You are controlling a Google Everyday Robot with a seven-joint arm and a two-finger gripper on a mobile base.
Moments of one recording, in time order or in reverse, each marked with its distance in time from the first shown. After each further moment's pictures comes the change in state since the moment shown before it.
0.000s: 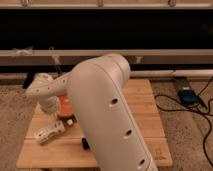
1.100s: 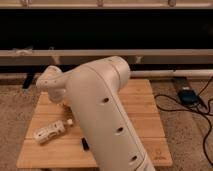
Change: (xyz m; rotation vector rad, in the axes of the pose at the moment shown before) arm -0.032 -0.052 0.008 0.064 -0.068 0.140
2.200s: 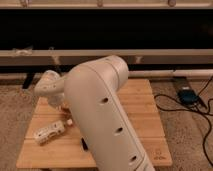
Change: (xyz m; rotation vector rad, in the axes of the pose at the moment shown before) arm 0.010 0.000 0.014 0.026 -0.002 0.040
